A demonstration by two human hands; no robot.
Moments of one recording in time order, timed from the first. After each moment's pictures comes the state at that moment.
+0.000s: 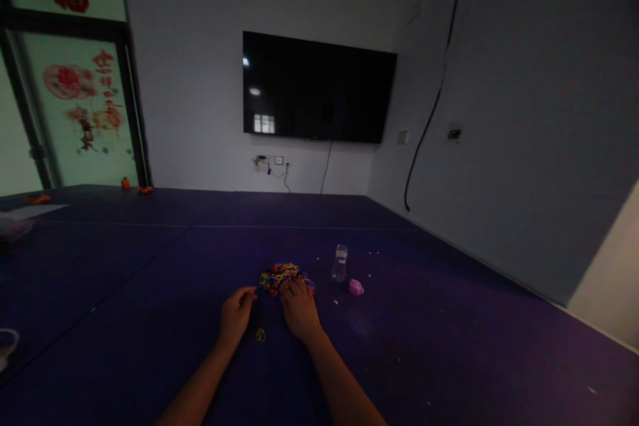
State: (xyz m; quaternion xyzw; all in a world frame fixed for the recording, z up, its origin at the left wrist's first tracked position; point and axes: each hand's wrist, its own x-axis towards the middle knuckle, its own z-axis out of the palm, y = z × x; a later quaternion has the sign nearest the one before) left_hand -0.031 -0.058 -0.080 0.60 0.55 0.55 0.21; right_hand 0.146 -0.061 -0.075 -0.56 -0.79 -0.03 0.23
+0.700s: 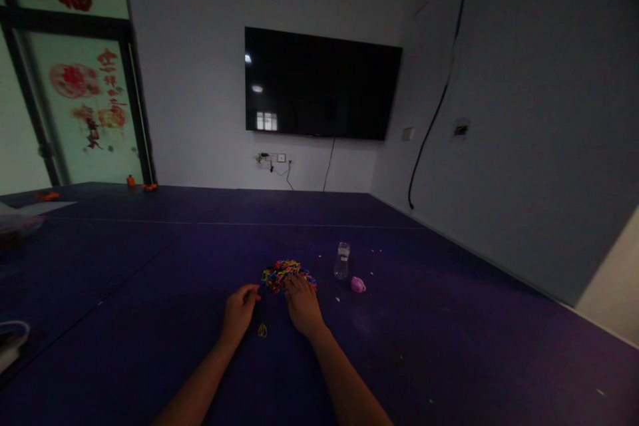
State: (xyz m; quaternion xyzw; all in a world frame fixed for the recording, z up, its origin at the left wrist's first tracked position) left_hand -0.031 -0.061 -0.078 0.60 0.55 0.53 0.21; right_hand 0.147 -0.056 -0.077 -0.57 -0.79 0.00 0.24
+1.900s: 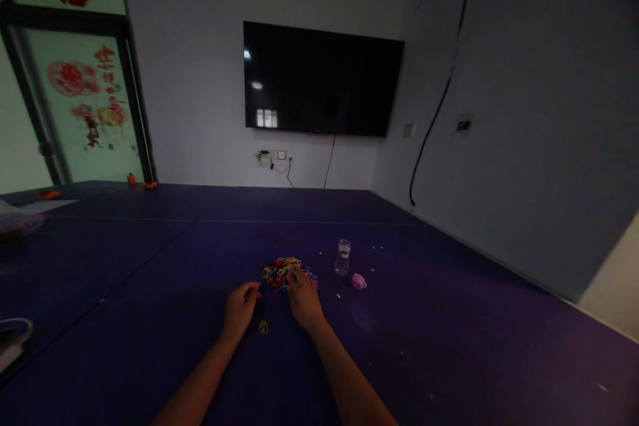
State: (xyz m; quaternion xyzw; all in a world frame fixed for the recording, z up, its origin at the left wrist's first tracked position) left_hand -0.031 -0.059 -0.081 0.60 0.56 0.53 0.22; right_hand 0.149 -0.048 -0.085 -0.54 -0.78 0.00 0.32
